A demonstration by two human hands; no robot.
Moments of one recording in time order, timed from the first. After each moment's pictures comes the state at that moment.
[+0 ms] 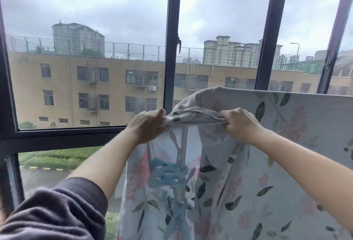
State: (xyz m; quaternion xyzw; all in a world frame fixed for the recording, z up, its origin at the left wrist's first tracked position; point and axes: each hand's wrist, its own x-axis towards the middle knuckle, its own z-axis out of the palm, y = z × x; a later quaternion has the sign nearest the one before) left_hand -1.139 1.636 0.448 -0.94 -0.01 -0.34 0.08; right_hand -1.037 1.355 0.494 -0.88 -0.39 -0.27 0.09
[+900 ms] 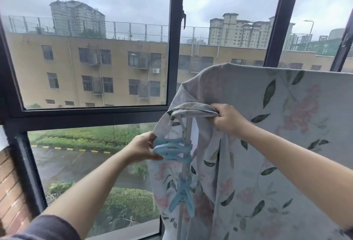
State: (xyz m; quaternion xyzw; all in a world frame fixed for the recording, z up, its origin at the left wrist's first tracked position) left_hand -1.174 1.640 0.332 -0.92 -0.11 -0.18 -0.33; right_hand -1.048 1.386 0.445 -0.82 -0.45 -0.08 0.34
